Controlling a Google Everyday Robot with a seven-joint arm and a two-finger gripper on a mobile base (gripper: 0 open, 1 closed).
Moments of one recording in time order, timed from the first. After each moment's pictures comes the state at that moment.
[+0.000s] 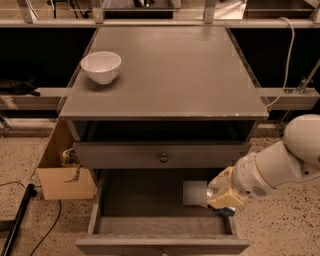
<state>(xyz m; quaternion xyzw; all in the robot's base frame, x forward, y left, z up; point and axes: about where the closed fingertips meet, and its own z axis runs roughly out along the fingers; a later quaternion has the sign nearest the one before) 0.397 -0.150 0.711 -0.56 0.77 0.22 0.20</state>
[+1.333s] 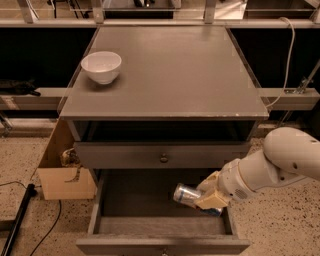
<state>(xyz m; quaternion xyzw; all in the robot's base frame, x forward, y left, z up) 0.414 -0.126 0.666 -0.55 0.77 0.23 0.21</state>
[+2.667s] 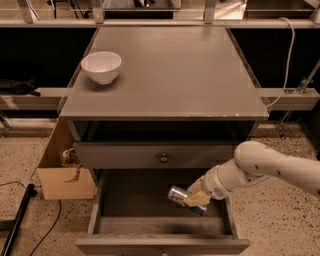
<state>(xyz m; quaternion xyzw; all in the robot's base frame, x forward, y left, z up) 0.471 -0.110 0.547 -0.51 0.80 0.26 0.19</state>
